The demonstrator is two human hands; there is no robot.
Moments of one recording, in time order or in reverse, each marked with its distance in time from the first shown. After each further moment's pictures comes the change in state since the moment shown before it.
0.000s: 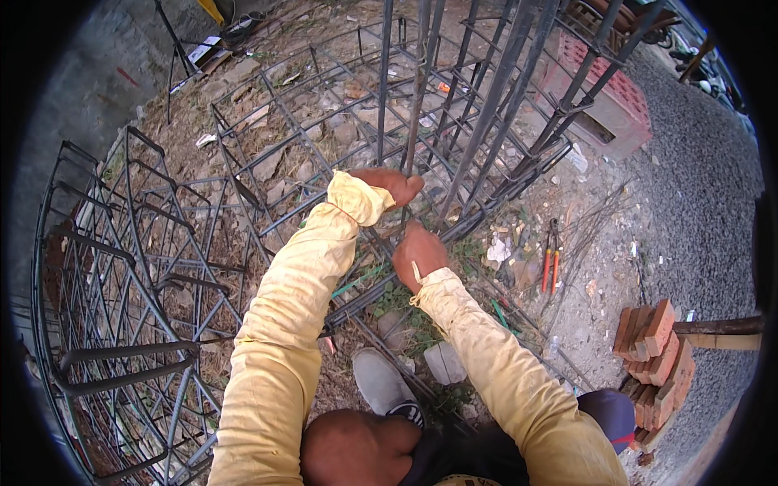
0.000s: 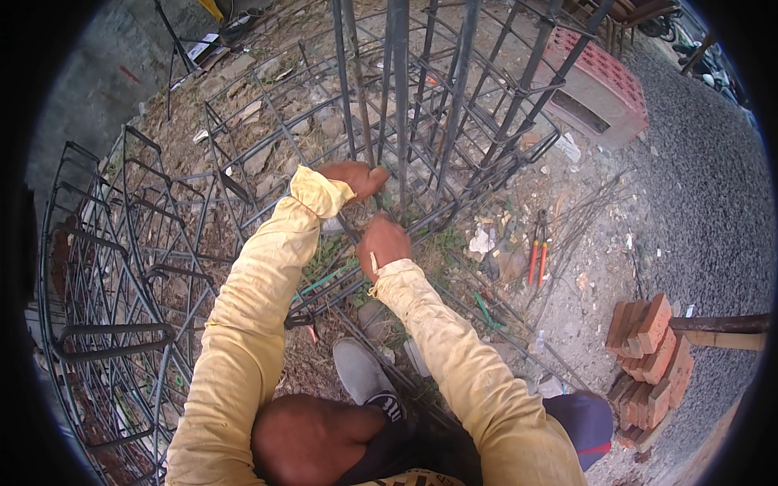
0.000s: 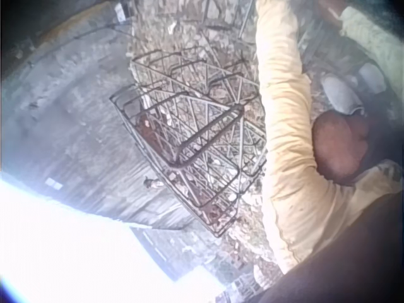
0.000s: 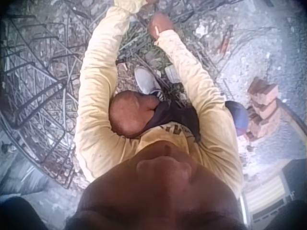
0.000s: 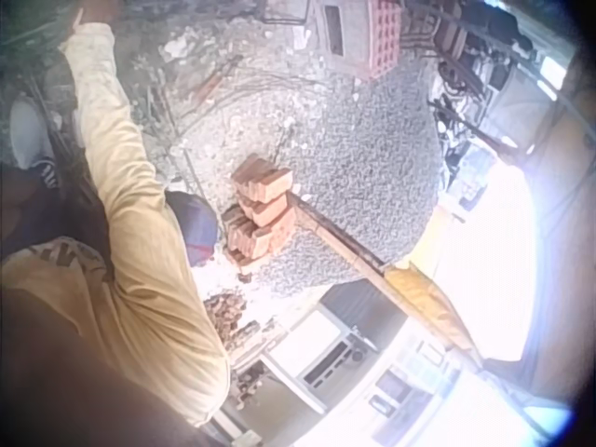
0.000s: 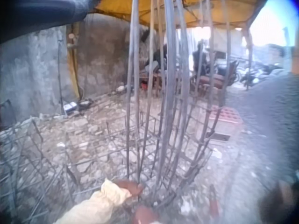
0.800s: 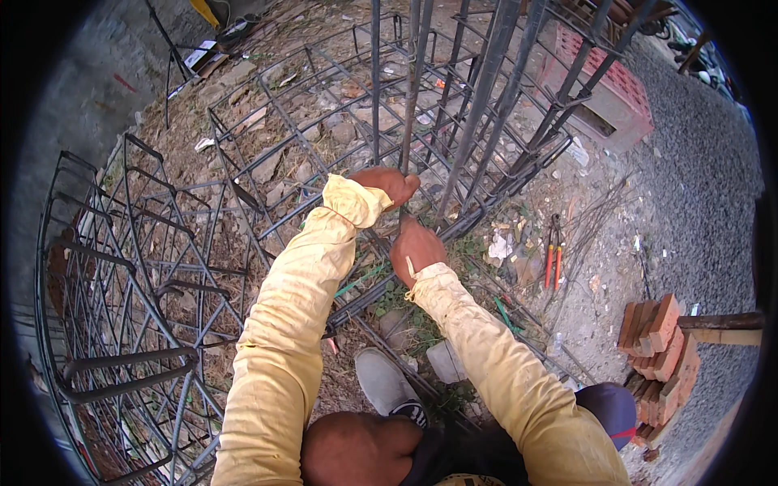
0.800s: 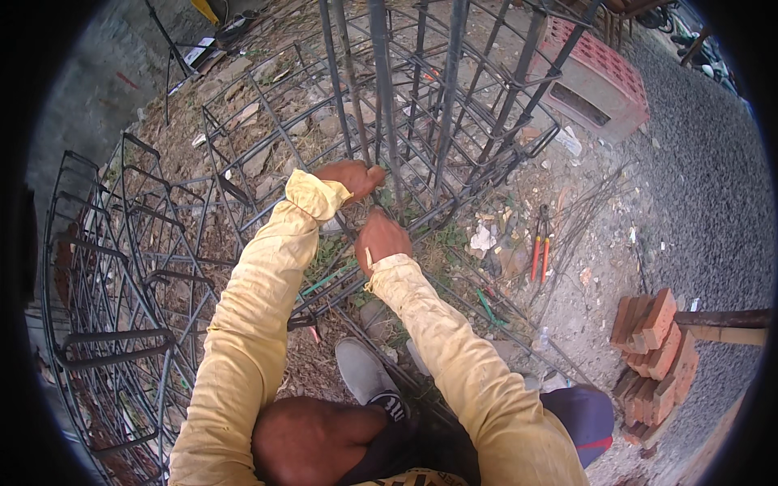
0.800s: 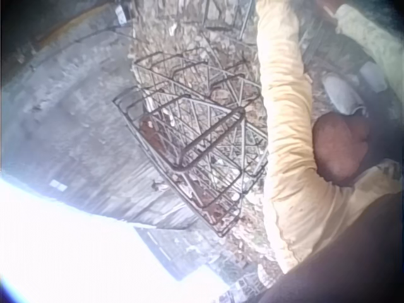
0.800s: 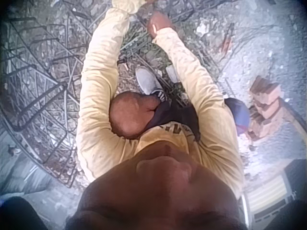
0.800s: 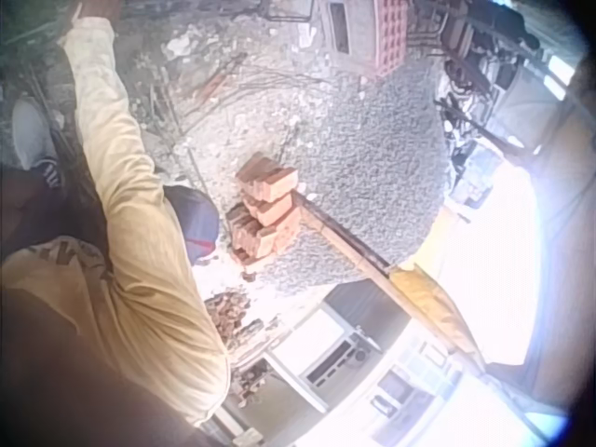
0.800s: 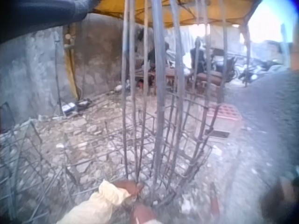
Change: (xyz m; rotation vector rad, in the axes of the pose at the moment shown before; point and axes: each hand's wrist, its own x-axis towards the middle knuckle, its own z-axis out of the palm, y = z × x) left_hand 0.008 0.000 0.002 0.030 0.001 0.053; right_hand 0.009 0.012 0.011 -0.049 0.037 -0.095
